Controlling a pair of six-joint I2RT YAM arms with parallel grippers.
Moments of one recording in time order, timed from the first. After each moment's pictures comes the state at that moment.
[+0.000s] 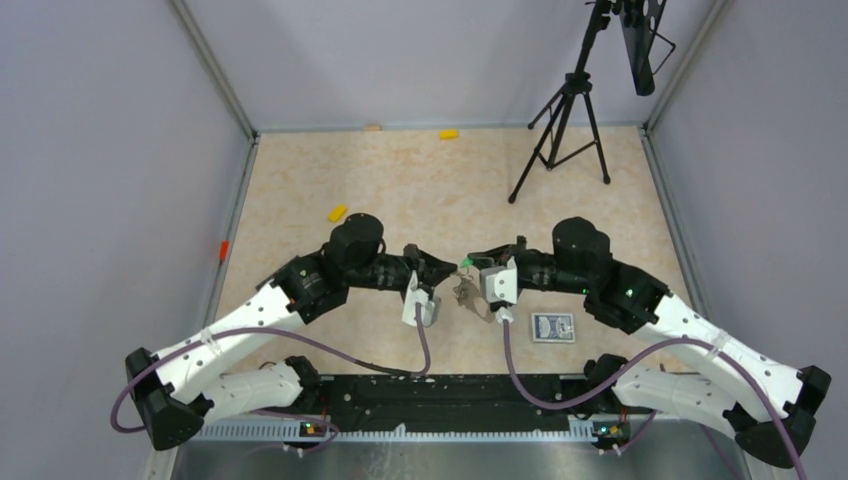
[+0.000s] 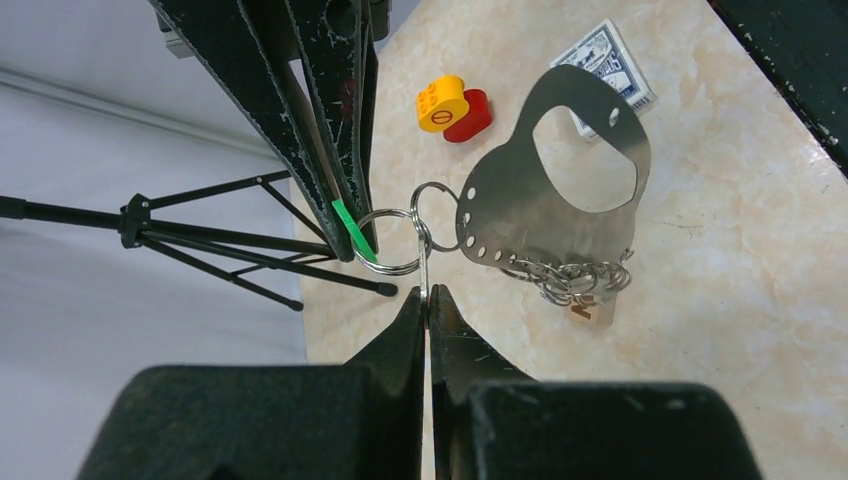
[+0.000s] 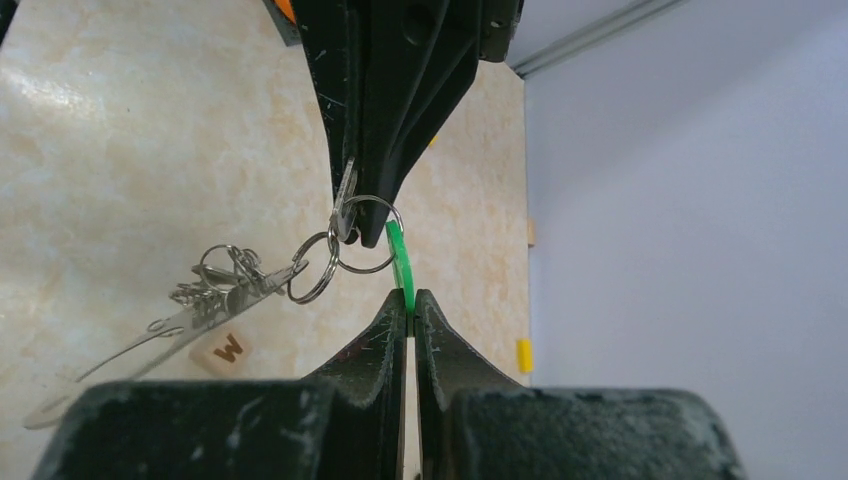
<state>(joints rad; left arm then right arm) -0.88 1.02 0.97 -0.33 0.61 1.12 0.89 0.86 0.93 -0.35 -0.40 -0.99</state>
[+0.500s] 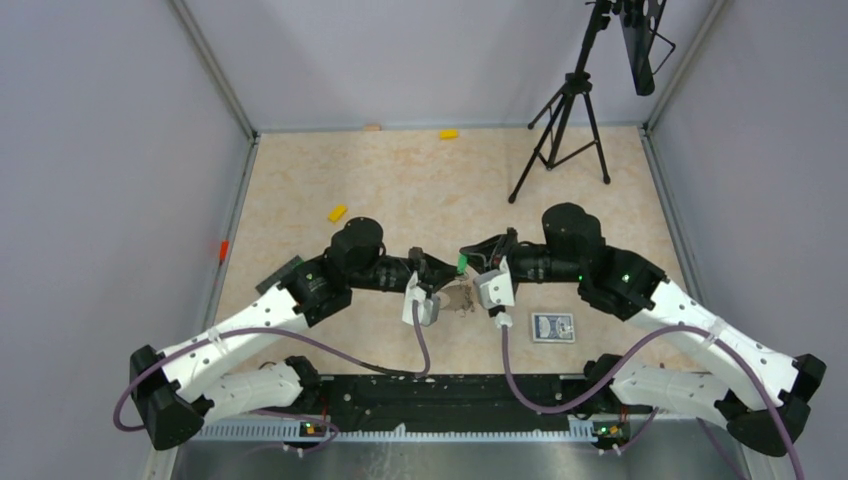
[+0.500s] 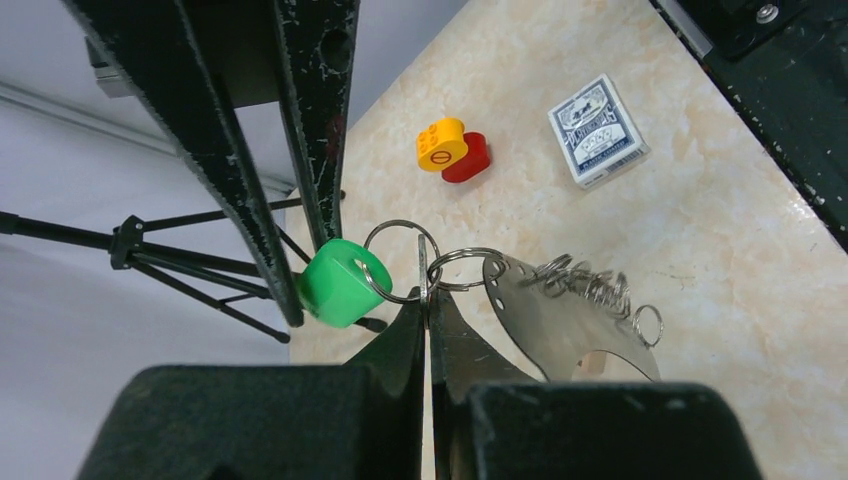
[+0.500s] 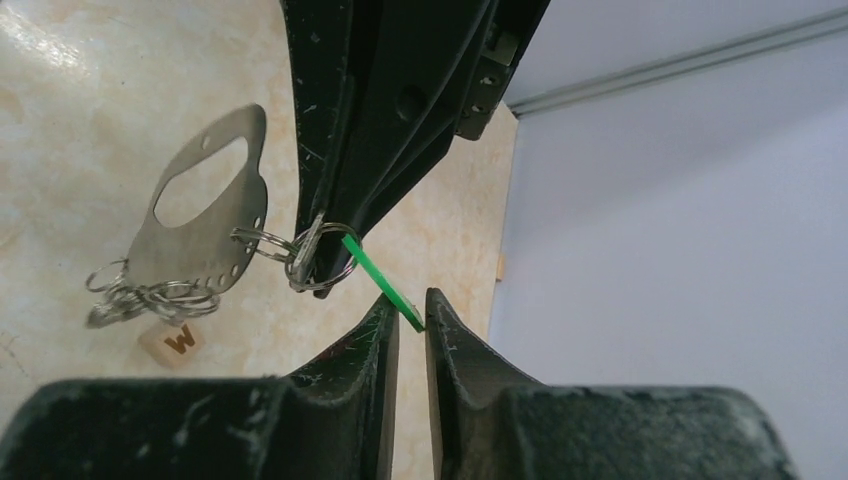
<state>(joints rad) -0.88 1.02 0.91 -0.18 0.68 1.03 0.89 0.94 1.04 -0.46 -0.46 -1.20</state>
